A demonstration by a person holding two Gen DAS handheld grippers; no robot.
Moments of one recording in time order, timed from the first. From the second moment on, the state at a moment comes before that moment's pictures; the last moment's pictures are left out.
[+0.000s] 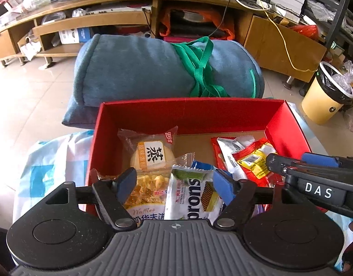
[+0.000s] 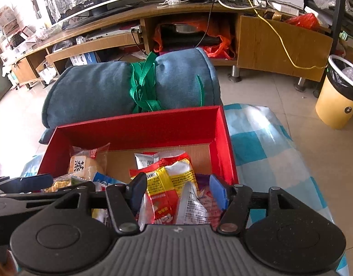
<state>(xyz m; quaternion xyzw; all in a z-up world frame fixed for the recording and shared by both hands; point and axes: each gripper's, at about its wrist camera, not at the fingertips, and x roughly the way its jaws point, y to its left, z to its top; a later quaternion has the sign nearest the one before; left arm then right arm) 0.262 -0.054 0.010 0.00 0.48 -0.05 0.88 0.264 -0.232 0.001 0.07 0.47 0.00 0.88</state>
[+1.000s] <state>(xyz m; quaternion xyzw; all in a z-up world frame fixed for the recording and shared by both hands) 0.150 -0.046 0.015 0.03 0.48 -0.05 0.88 0.127 -0.228 0.019 0.08 0.48 0.00 0.87</state>
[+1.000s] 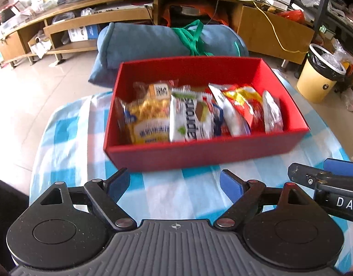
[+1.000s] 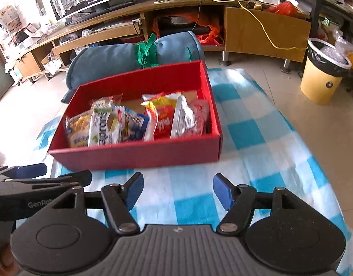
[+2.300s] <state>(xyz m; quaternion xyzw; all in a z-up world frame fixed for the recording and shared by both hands) 0.055 -0.050 0.017 0.07 0.46 -0.06 0.88 0.031 -0.222 0.023 0.08 0.48 0.00 0.87</state>
